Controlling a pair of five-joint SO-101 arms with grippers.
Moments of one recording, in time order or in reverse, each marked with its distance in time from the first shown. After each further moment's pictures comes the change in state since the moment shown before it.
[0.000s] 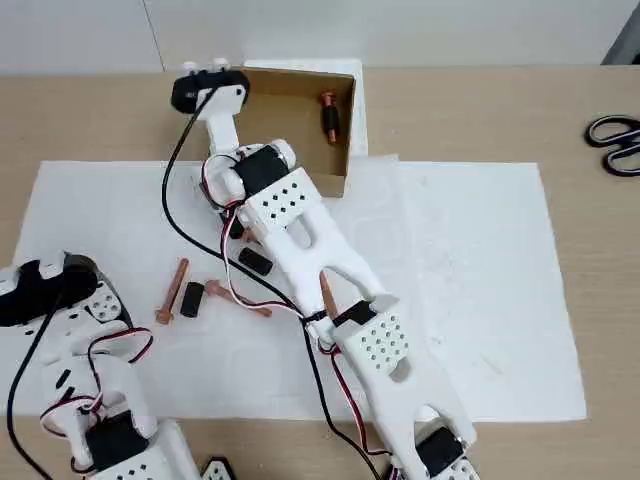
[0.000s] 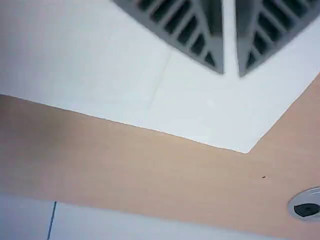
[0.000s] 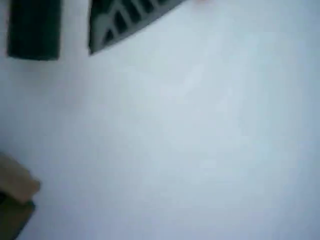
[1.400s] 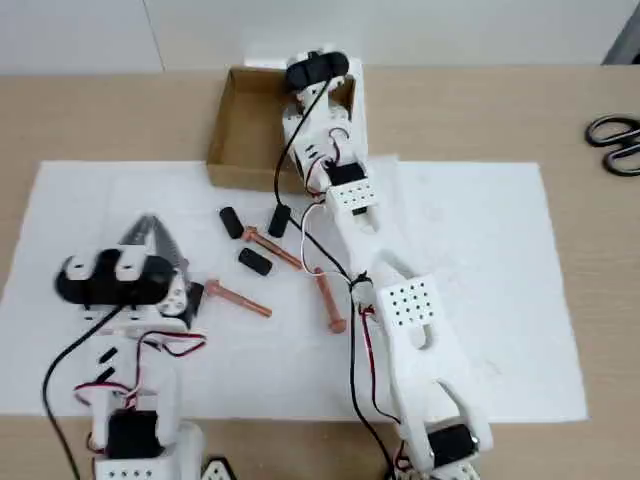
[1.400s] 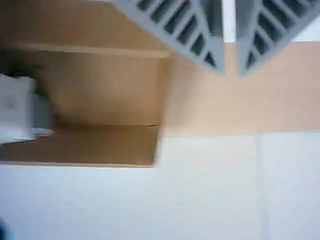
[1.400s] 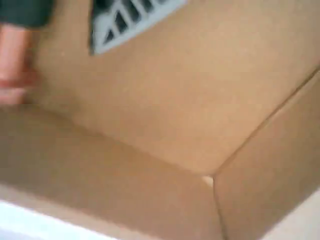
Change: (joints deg) left arm 20.8 0.0 0.0 -7.6 -0.1; right arm 19.3 20.9 7.8 -61.2 17.1
